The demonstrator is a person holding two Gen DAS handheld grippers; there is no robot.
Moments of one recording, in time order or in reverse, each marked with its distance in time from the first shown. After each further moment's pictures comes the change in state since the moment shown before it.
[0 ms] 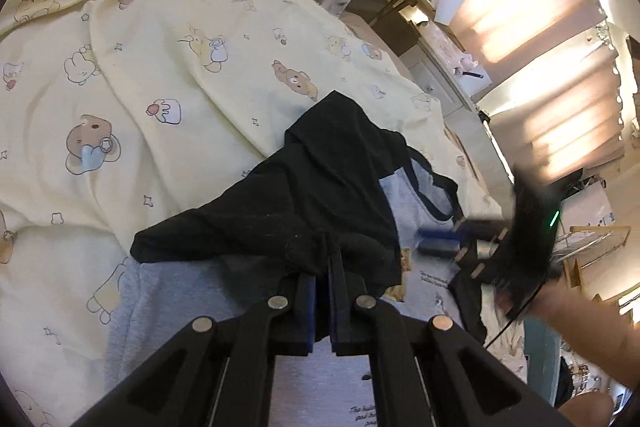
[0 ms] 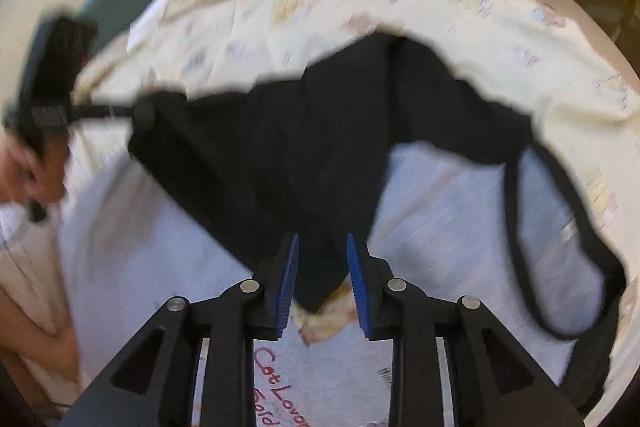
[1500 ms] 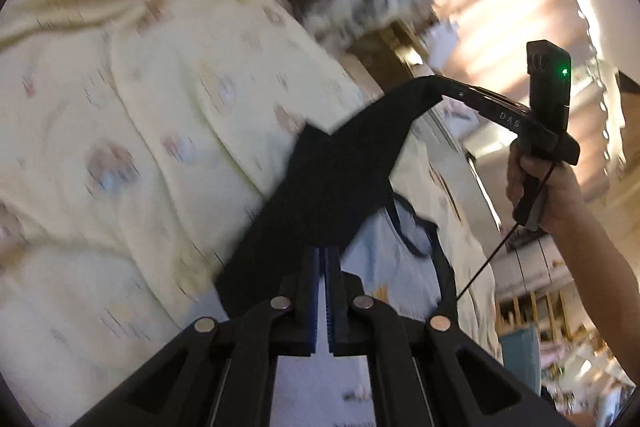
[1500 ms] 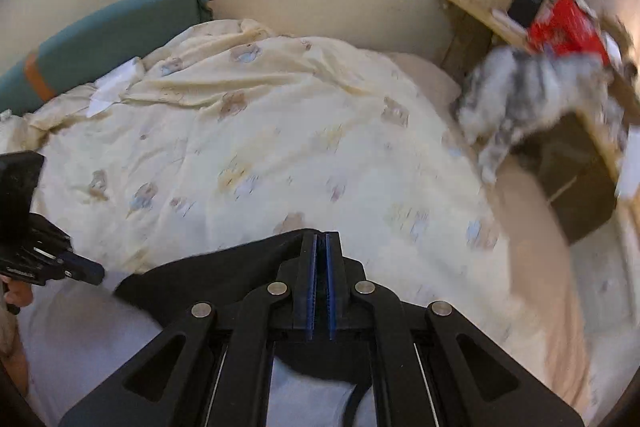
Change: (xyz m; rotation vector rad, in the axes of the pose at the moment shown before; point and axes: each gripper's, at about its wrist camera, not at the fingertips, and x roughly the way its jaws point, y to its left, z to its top) left arm -0.035 0.017 0.008 -0.078 -0.142 -0.061; right arm -0.090 0.008 0.212 -0.250 -0.212 -0.261
